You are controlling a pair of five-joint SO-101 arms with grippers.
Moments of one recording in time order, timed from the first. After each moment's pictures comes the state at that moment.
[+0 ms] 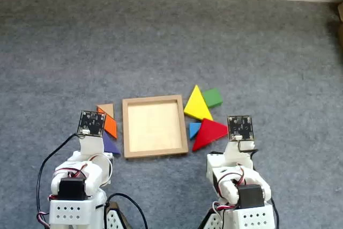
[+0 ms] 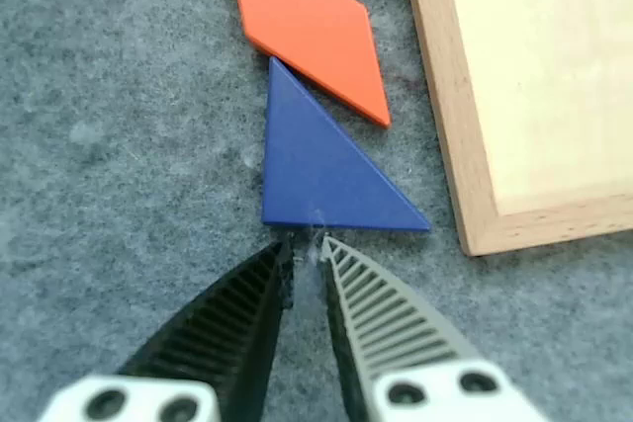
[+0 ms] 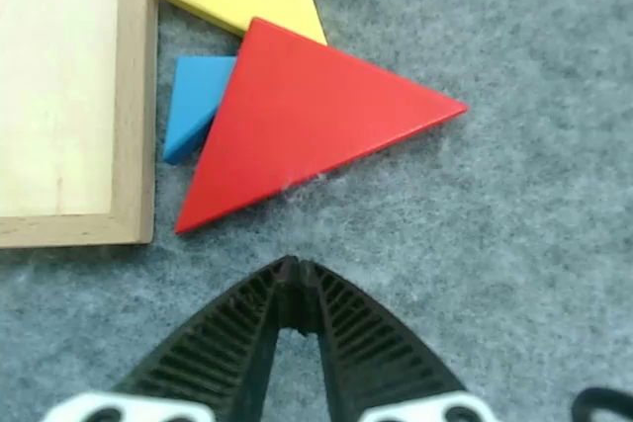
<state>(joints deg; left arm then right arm) -5.7 -101.7 96.0 77.0 1.8 -11.8 -104.1 96.0 71.2 -1.4</state>
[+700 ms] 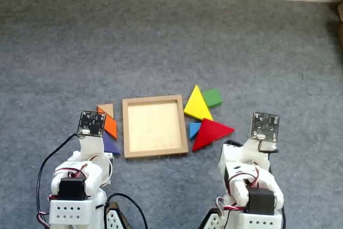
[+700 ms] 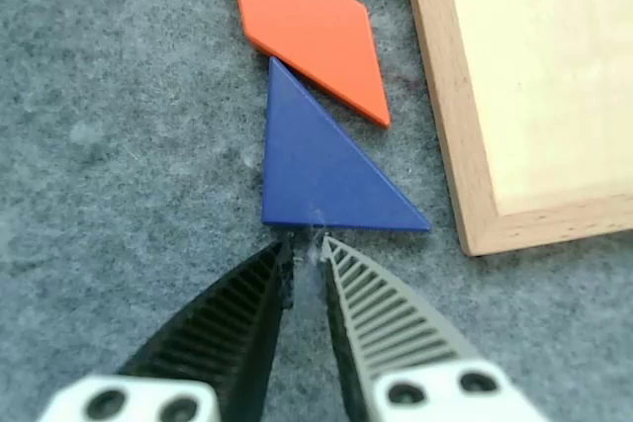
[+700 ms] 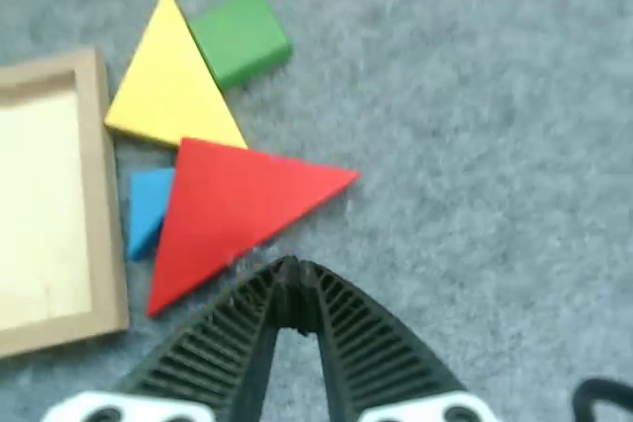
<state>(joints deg) -5.7 -101.7 96.0 77.0 1.8 -1.9 -104.3 85.0 72.7 -2.9</state>
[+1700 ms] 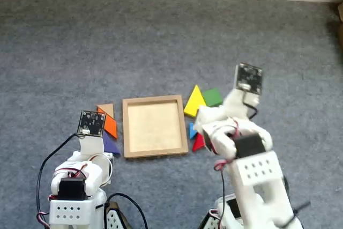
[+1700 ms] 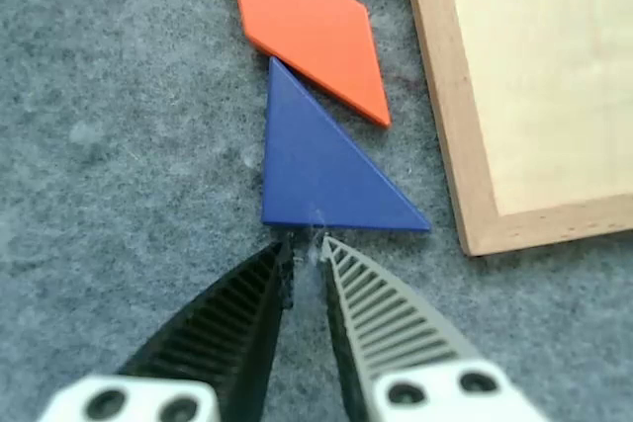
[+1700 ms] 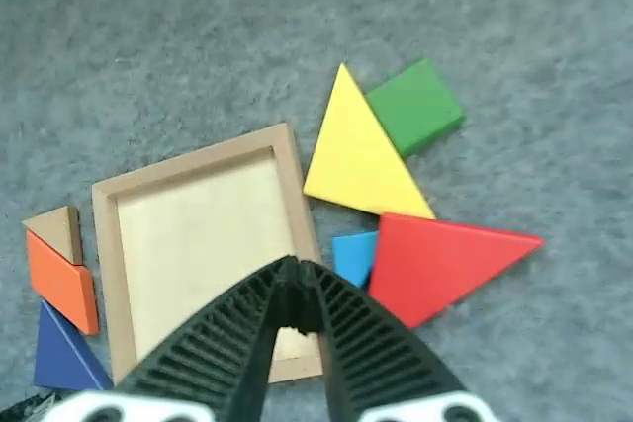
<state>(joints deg) -5.7 -101.7 96.0 77.0 1.8 -21.8 -49.3 51.0 59.7 -25.6</state>
